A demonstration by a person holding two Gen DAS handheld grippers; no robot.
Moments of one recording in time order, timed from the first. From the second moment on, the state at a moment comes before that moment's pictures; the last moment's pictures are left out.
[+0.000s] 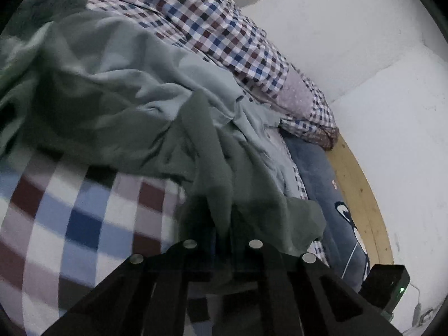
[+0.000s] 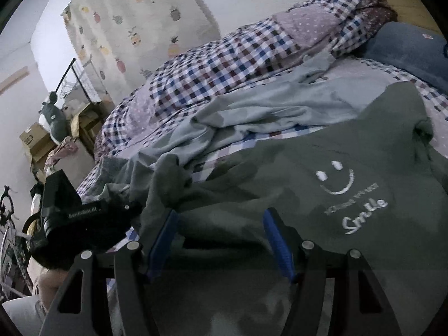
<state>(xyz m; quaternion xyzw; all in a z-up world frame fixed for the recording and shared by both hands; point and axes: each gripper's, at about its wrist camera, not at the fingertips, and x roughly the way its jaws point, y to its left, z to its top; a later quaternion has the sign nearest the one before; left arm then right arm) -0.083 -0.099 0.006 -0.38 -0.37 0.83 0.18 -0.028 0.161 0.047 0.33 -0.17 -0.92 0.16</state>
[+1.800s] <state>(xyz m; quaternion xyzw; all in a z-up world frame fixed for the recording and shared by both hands) -0.013 -0.191 0.104 -0.21 -0.34 0.91 0.04 -0.007 0.143 0.049 0.34 -0.11 -0.90 0.24</state>
